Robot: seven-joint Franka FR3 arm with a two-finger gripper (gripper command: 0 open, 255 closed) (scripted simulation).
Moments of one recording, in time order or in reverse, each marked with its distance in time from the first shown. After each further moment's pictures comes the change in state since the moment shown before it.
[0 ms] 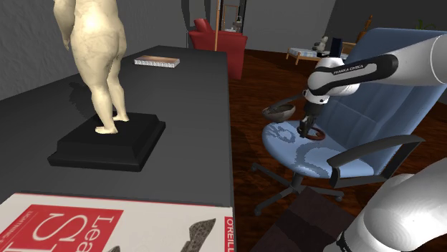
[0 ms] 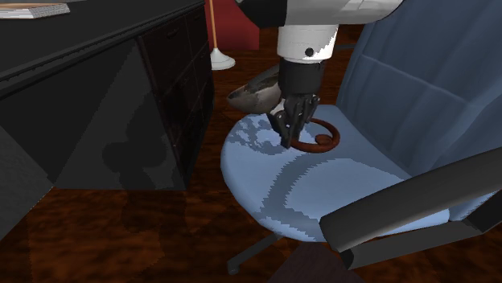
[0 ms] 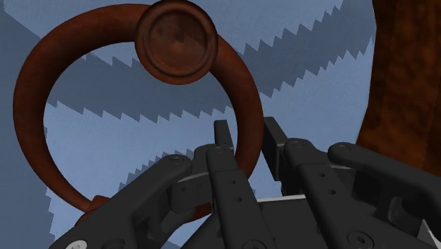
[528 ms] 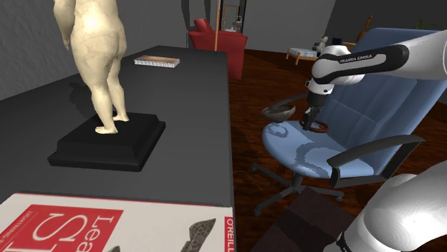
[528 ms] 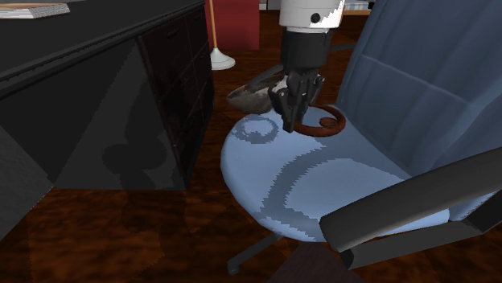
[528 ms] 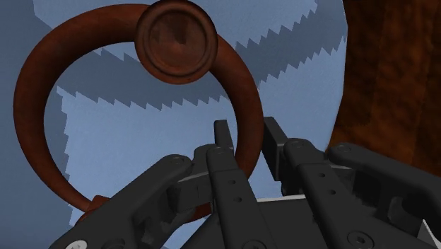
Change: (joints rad) arm 0.000 -0.035 0.016 0.079 -0.002 -0.112 0.009
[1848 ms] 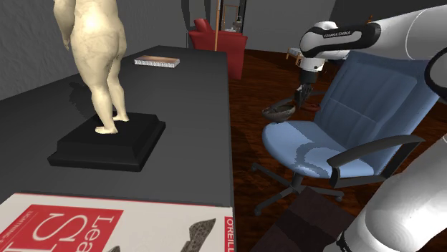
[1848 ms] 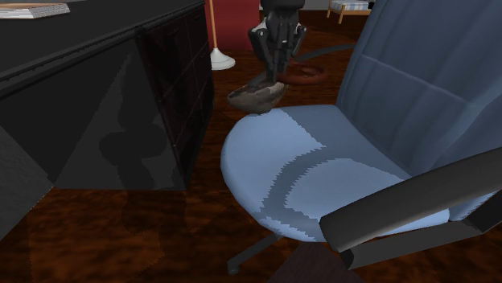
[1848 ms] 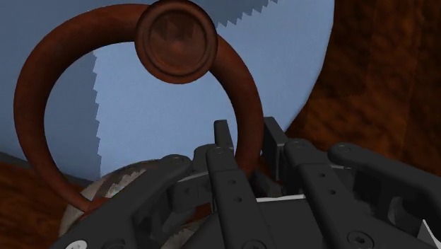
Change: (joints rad) arm 0.039 0.230 -0.011 0.397 0.097 -0.182 -0.035
